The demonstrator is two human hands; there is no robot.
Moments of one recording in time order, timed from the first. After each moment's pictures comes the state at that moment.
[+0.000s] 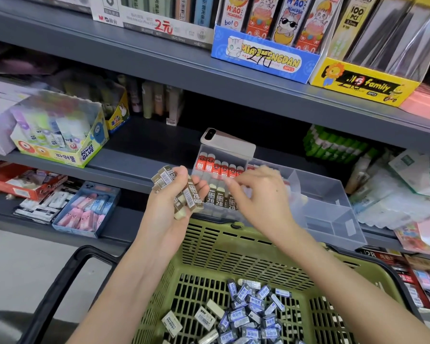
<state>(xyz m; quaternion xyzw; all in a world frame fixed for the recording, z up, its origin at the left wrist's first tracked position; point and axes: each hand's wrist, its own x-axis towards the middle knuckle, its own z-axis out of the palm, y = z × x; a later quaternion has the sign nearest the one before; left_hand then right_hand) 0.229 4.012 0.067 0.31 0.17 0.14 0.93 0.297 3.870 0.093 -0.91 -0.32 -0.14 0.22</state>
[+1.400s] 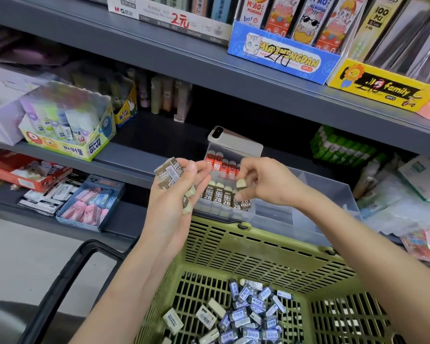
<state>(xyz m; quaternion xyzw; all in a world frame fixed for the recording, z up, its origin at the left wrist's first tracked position) 0.222 4.016 0.068 0.36 0.11 0.20 0.90 0.350 3.875 0.112 -0.91 -0.33 0.14 0.20</state>
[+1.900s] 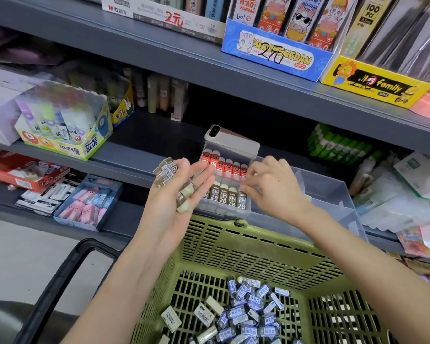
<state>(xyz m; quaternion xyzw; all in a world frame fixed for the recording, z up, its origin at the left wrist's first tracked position) 0.225 4.016 0.069 0.27 0.12 0.14 0.95 0.341 3.851 0.086 -0.90 -0.43 -0.11 0.02</state>
